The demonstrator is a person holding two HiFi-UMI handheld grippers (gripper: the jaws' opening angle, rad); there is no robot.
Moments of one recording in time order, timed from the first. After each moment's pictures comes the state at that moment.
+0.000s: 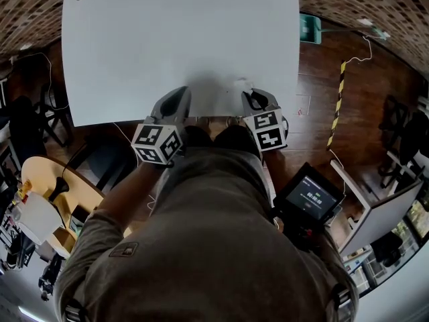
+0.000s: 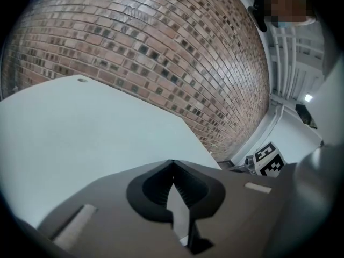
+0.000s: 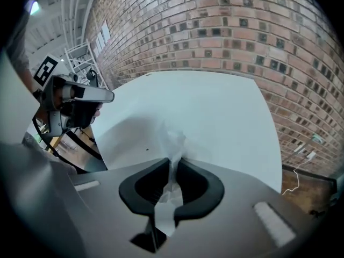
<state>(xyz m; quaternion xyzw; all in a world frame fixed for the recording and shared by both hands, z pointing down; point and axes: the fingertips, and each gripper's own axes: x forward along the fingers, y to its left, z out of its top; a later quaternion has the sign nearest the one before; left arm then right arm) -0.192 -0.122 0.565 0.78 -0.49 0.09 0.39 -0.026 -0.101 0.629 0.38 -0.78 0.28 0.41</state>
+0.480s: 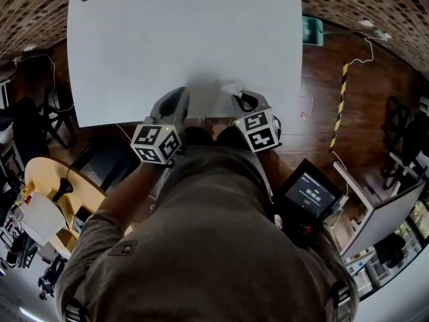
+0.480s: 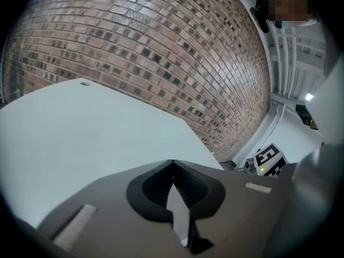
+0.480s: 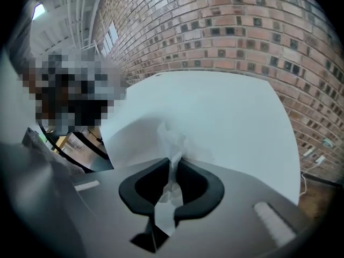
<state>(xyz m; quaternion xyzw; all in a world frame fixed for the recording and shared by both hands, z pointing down) -0.198 -0.128 0.558 0.78 -0.49 0.09 0.38 -0.057 -0.095 0.628 0.34 -0.80 0.28 0.40</state>
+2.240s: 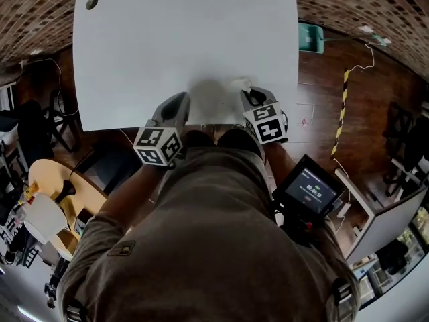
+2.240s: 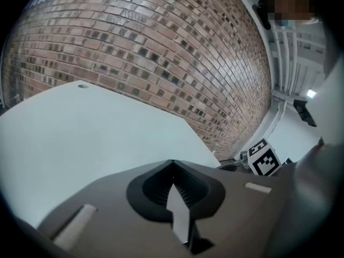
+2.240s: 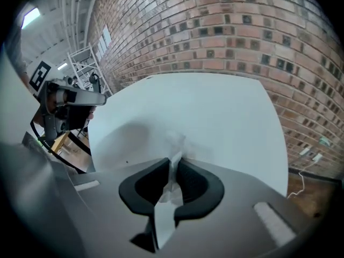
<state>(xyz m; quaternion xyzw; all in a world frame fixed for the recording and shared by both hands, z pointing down) -0.211 -0.127 0.555 0.78 -0.50 0.10 0.38 -0.044 -0.127 0.630 0.36 -0.79 0.28 0.40</state>
